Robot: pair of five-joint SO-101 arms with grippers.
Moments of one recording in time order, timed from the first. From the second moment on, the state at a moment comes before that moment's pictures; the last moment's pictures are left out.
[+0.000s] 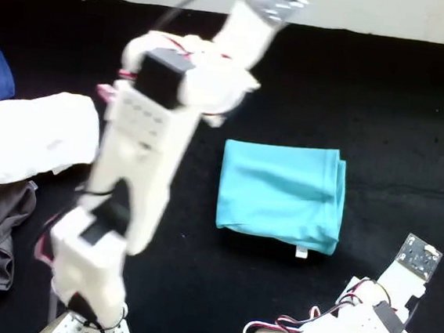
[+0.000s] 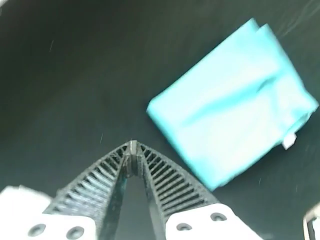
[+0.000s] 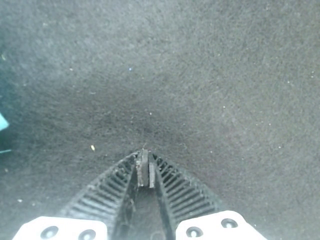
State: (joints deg) left arm 18.7 12.7 -56.3 102.2 -14.6; right arm 45.1 -60.2 90.5 46.9 20.2
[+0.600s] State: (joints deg) left arm -9.2 -38.4 57.1 56.5 -14.5; right arm 45.1 -60.2 90.5 46.9 20.2
